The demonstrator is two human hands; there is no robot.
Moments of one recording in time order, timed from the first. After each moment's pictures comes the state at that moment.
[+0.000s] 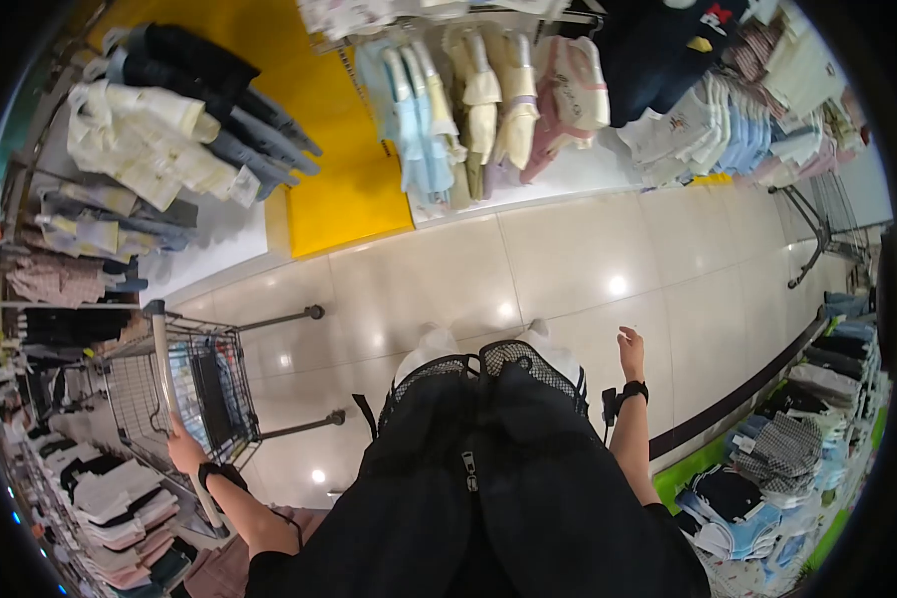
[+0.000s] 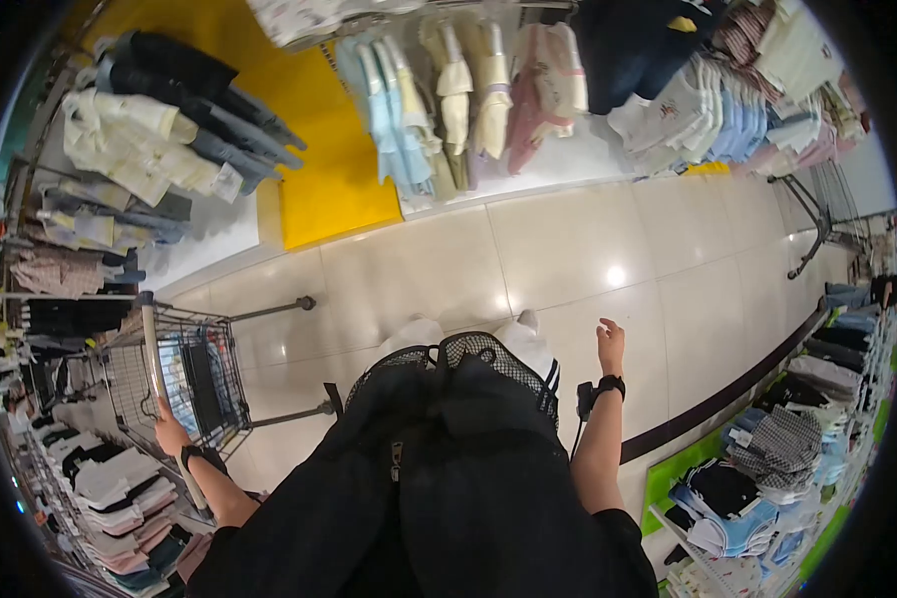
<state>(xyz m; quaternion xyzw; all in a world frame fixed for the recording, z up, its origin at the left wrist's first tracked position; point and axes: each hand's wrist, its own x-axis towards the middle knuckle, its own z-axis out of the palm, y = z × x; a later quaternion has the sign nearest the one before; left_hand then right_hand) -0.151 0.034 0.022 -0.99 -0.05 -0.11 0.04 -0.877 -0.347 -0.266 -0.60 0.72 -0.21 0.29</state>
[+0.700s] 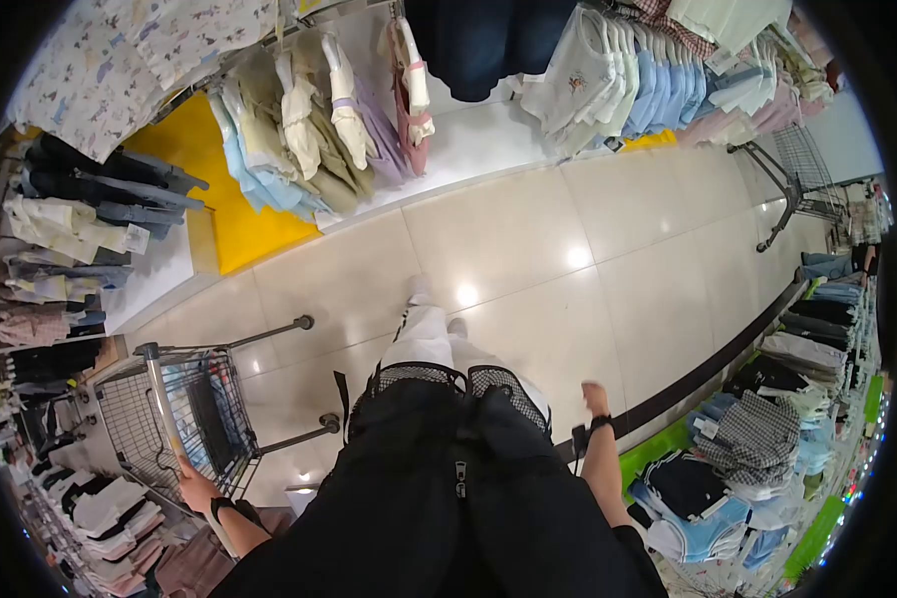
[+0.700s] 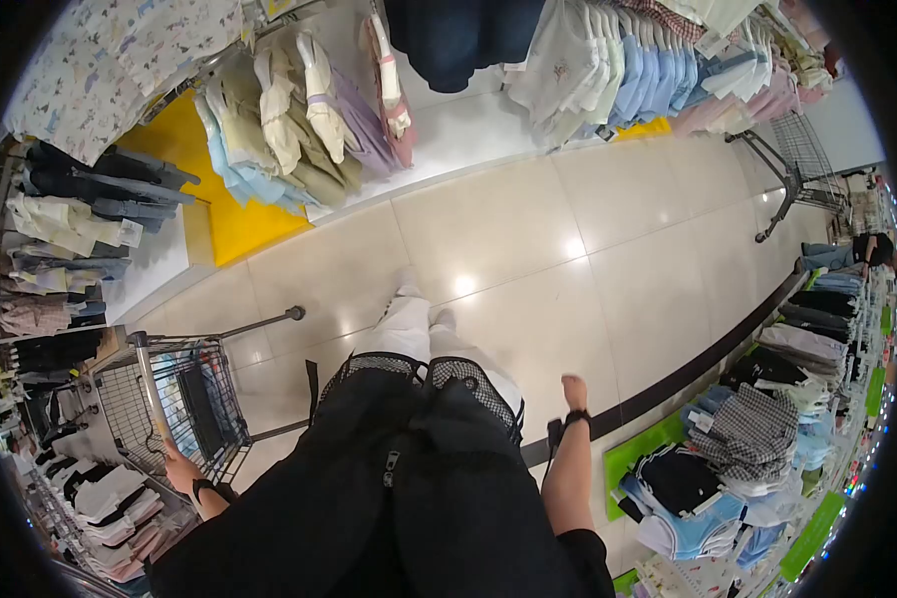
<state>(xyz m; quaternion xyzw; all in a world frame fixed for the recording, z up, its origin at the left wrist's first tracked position) -0.431 -0.042 -0.001 -0.99 -0.01 -0.12 0.09 -1.192 -0.273 -0.396 -0.58 0.69 0.02 0.42</state>
